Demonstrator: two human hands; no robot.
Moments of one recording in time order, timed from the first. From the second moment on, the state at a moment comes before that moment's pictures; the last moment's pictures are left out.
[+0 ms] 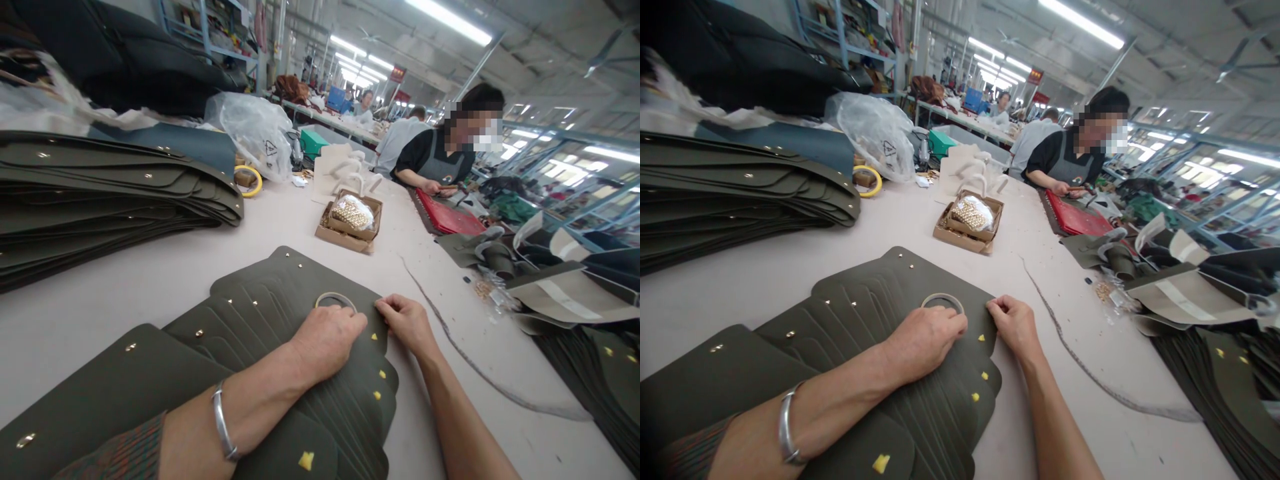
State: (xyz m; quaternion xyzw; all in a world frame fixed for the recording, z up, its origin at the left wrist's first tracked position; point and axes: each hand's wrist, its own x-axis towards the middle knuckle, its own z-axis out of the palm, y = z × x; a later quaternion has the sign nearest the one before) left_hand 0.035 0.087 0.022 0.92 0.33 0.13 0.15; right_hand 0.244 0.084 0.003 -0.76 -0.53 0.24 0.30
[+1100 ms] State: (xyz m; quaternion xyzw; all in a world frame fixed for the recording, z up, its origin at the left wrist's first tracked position) left_hand 0.033 0.084 0.022 0.92 0.32 0.16 0.16; right_hand 0.249 0.098 -0.008 -0.81 -0.53 0.13 0.20
